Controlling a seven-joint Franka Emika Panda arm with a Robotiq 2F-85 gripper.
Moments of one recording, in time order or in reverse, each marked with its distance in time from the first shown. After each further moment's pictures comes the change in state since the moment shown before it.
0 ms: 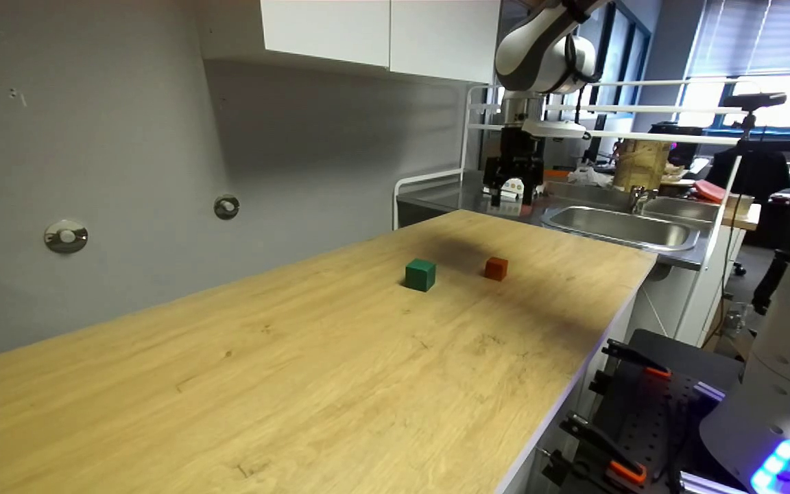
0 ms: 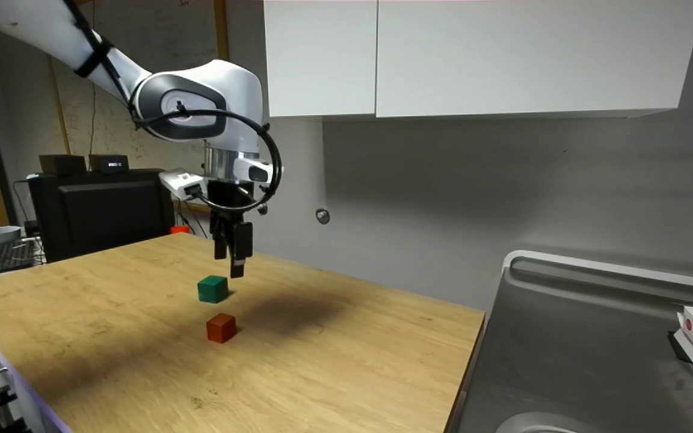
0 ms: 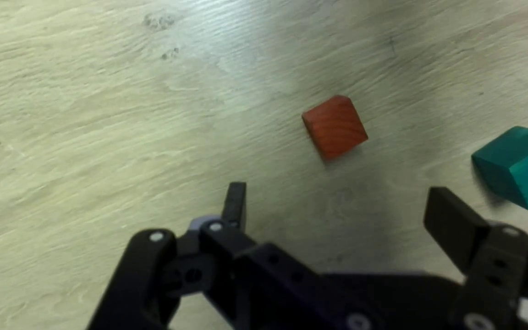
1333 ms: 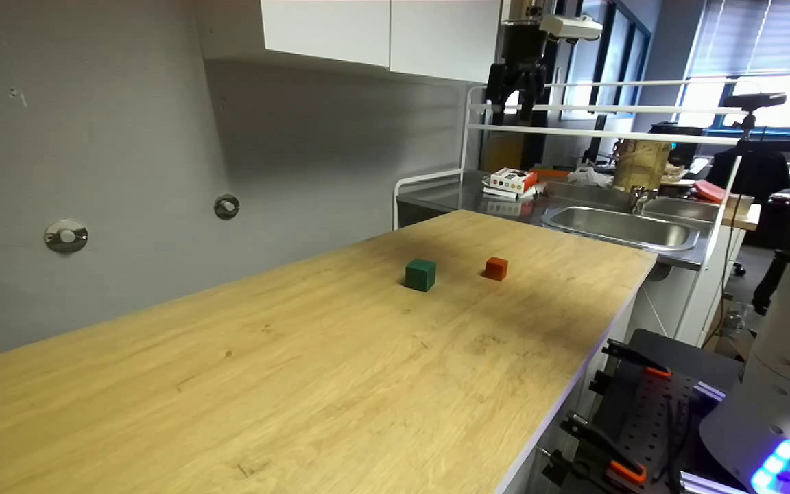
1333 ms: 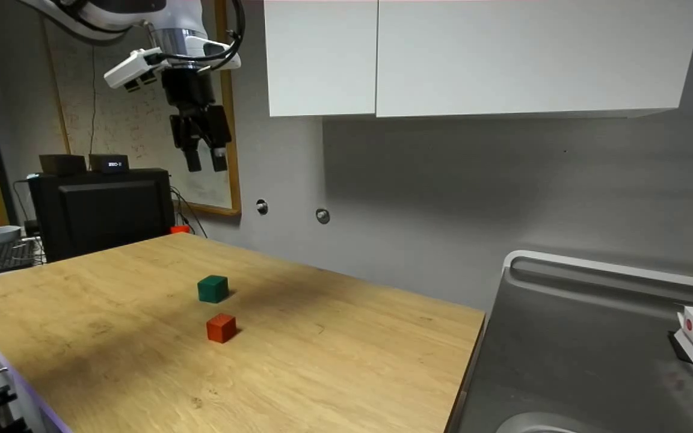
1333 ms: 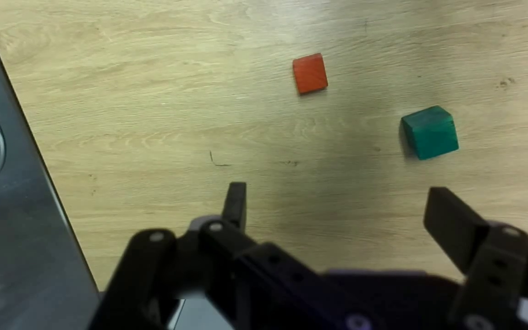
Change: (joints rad) arm 0.055 -0.293 0.097 0.097 -0.178 -0.201 0.001
